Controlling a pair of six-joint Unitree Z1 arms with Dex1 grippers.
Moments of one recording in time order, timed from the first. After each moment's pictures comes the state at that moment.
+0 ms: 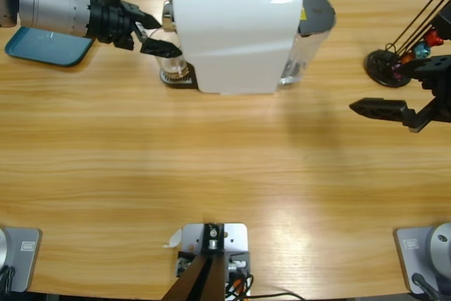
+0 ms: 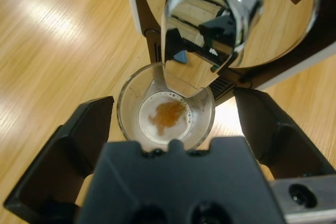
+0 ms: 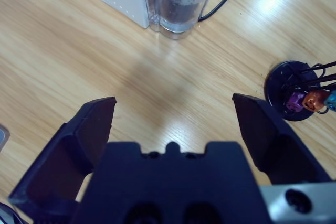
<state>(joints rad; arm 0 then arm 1) -0.46 1.84 -1.03 -0.01 -0.47 0.37 0.74 1.19 -0.82 0.56 -0.14 0.06</state>
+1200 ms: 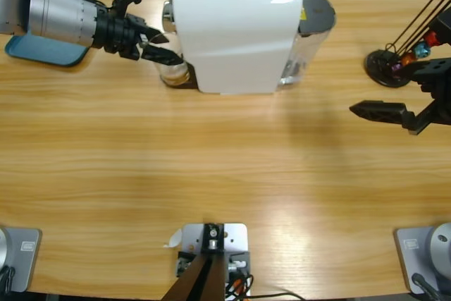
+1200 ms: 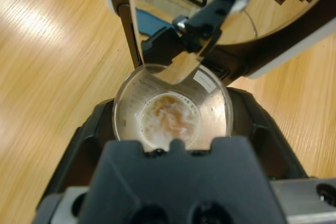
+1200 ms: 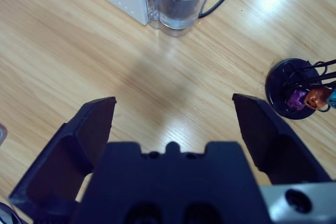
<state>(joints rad) -0.43 1.89 -1.01 -0.02 -0.56 0.40 0.74 1.18 -0.81 0.55 -0.14 0.06</state>
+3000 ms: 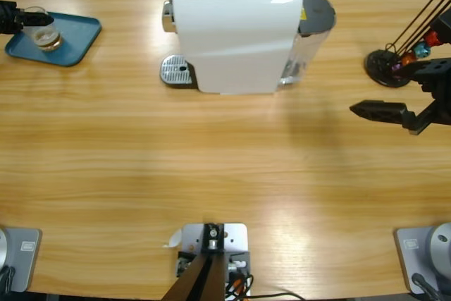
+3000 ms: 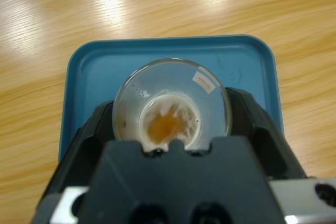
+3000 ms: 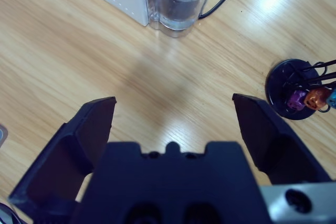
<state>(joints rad) 0.18 1.89 -0.92 -0.22 -0.25 0.32 0.74 1.18 -0.81 0.55 -0.14 0.06</state>
